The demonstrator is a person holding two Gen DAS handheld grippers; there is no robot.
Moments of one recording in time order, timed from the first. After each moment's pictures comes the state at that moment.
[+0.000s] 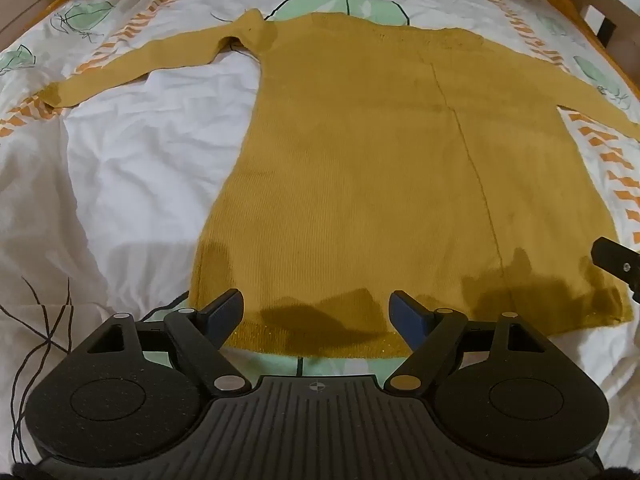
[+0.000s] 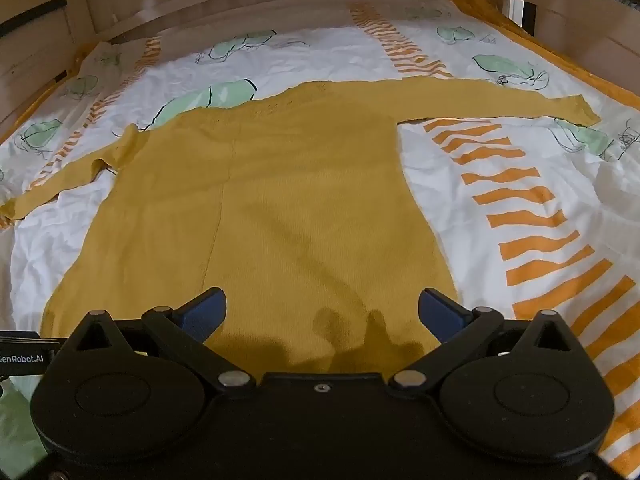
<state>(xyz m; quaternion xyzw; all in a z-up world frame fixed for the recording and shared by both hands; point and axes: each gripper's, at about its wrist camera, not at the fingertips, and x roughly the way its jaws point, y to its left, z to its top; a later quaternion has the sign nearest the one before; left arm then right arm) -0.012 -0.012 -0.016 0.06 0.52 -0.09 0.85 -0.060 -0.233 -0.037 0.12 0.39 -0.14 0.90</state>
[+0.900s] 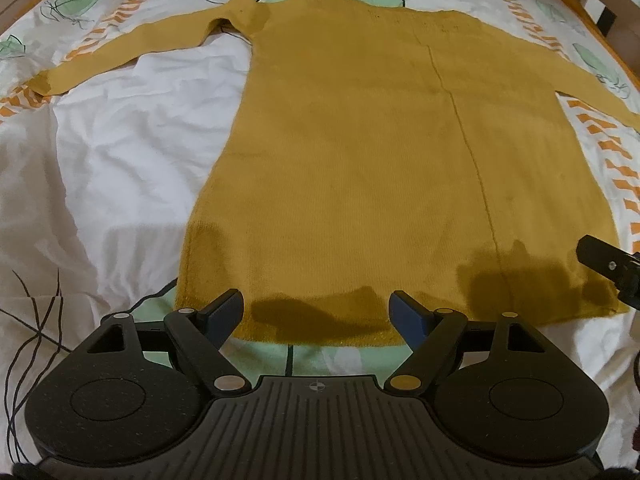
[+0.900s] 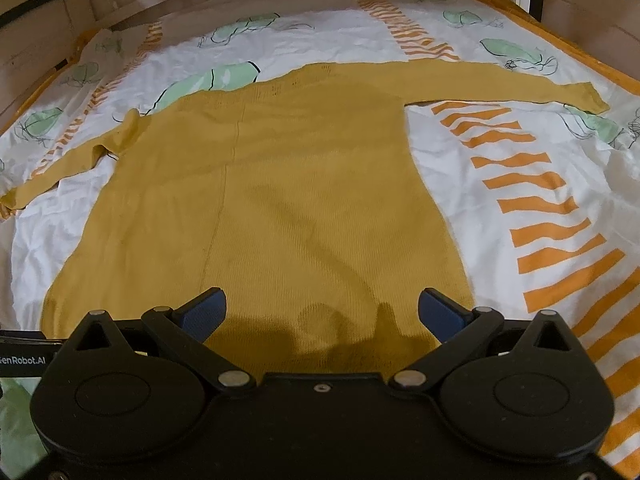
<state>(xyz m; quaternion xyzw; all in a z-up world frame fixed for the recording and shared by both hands) -0.008 -0.014 -0.021 0.06 0.55 -0.10 0.83 -0.053 -0.235 -0.043 0.12 0.42 -0.13 0.89</state>
